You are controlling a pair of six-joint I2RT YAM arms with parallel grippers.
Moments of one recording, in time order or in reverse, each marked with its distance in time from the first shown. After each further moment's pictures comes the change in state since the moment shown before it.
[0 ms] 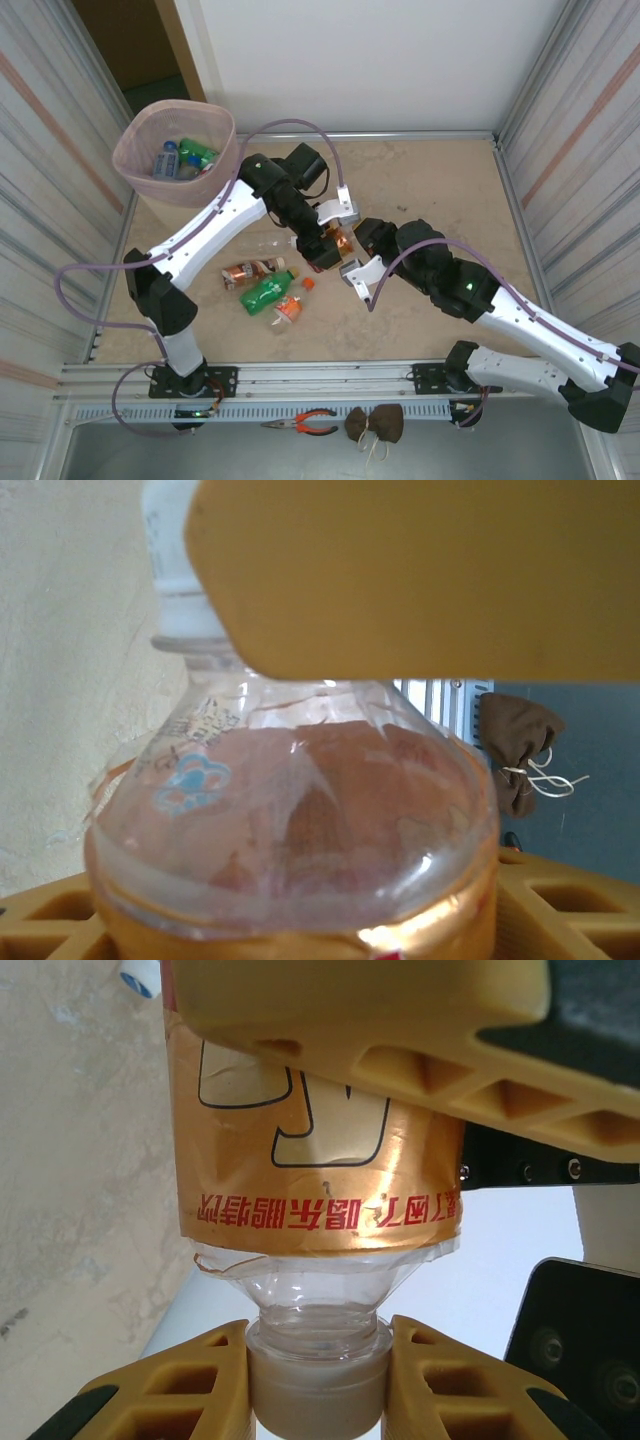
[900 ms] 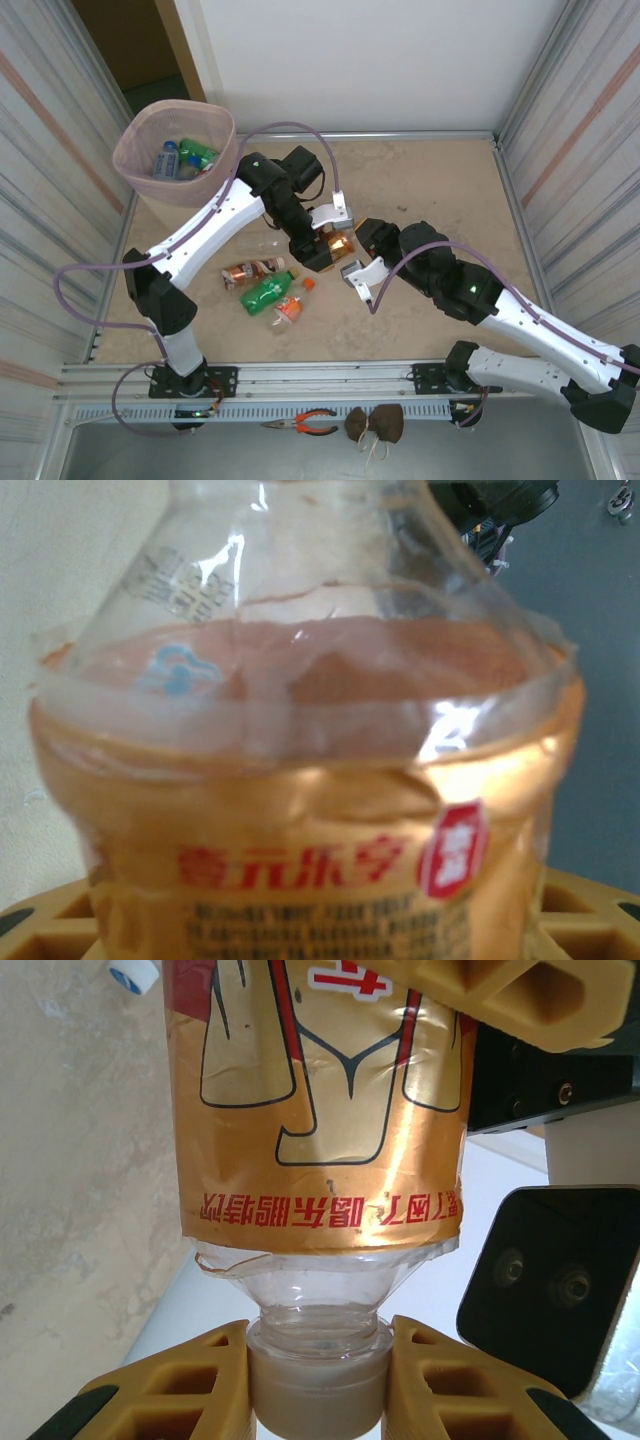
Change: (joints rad) left arm 0.013 -0.002 0.000 -0.092 -0.011 0.048; right arm 0.018 -0.021 0.000 -0.001 0.019 -0.009
